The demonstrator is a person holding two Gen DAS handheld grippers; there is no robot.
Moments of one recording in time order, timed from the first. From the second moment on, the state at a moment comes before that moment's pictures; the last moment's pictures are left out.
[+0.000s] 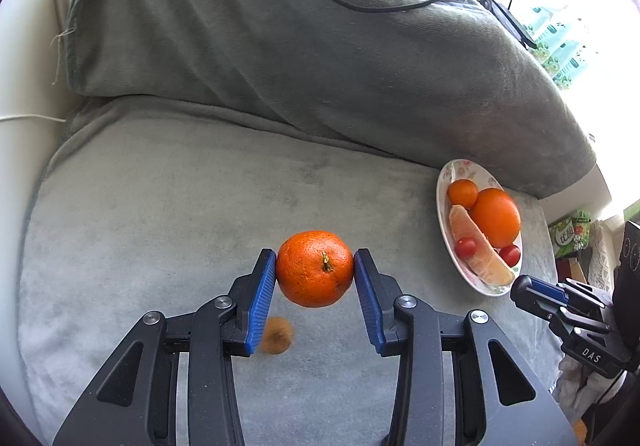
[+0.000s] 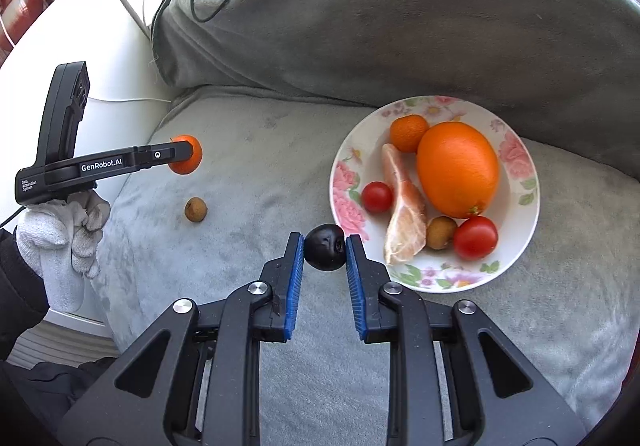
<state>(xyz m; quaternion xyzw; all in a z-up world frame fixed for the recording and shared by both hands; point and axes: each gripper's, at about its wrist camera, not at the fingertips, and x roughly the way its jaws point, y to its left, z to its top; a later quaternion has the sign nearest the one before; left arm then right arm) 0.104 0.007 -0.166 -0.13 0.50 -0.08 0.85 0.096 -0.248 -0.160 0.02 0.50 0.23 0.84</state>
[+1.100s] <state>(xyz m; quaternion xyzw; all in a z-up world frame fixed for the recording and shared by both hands) 0.139 -0.105 -0.165 -0.06 0.51 -0.17 0.84 0.138 -0.338 -0.163 0.04 0.48 0.14 0.87</state>
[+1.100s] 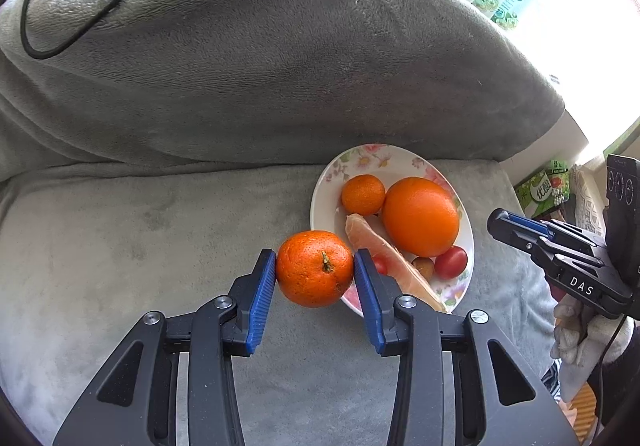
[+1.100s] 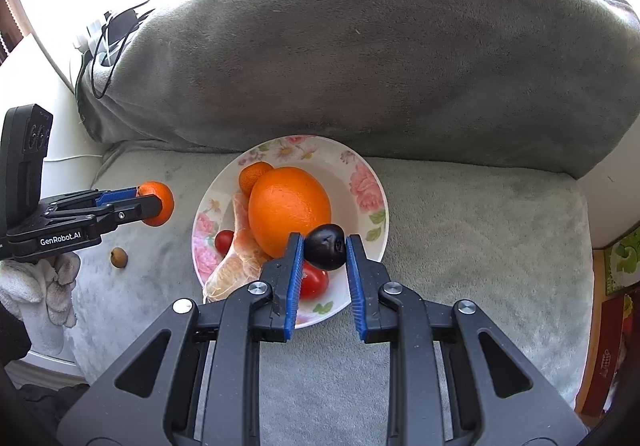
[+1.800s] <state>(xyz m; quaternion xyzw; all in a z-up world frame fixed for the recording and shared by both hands) 0.154 -0.132 -0.168 -0.04 0.52 -0.19 0.83 0.156 -0.342 -0.176 0.05 0.49 0.13 0.86</state>
